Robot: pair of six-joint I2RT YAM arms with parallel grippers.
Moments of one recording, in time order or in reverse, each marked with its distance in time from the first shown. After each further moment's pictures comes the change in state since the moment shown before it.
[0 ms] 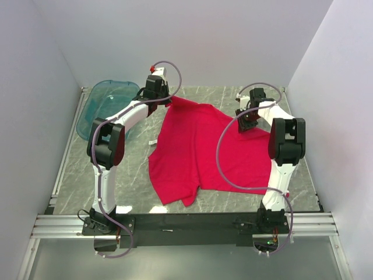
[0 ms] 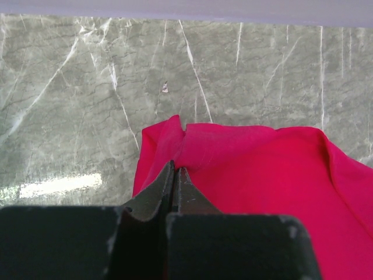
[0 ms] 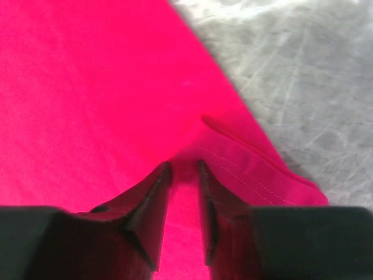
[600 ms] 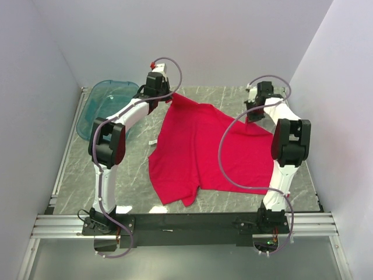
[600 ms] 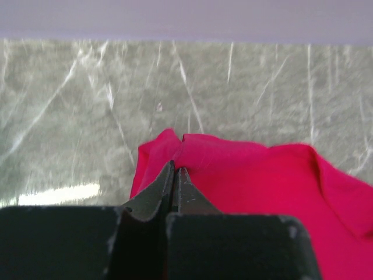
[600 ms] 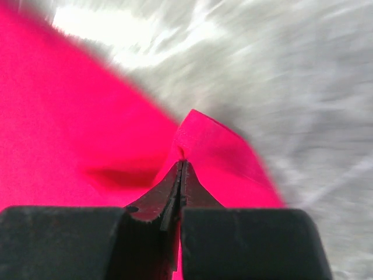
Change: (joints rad) left arm 0.000 0.016 0.048 -0.002 -0.004 0.000; right arm -0.038 -0.020 0.061 0.024 0.075 0.105
